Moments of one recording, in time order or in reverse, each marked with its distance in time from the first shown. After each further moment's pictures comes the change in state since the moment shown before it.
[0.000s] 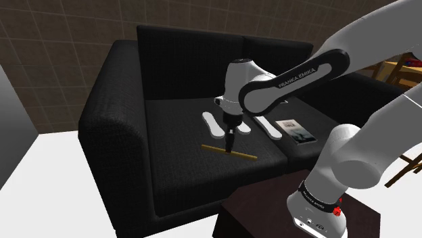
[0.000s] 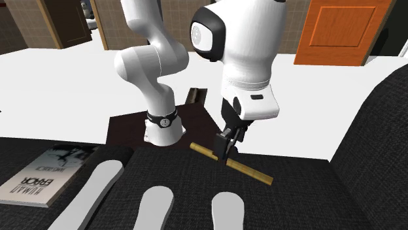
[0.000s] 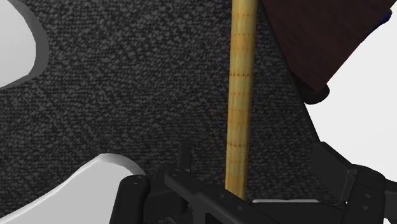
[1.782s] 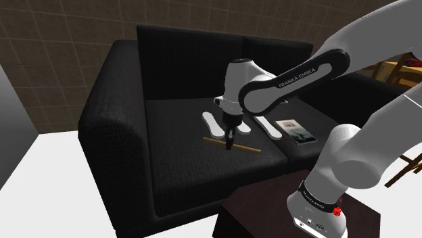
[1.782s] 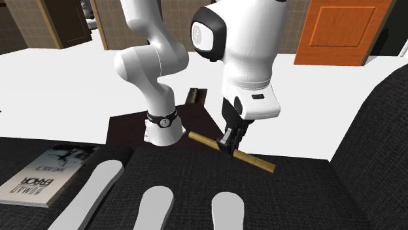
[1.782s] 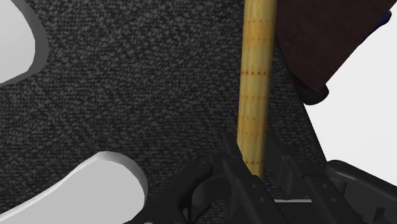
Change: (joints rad) arm 0.003 0.000 0.001 0.002 0.000 -0.002 -0.006
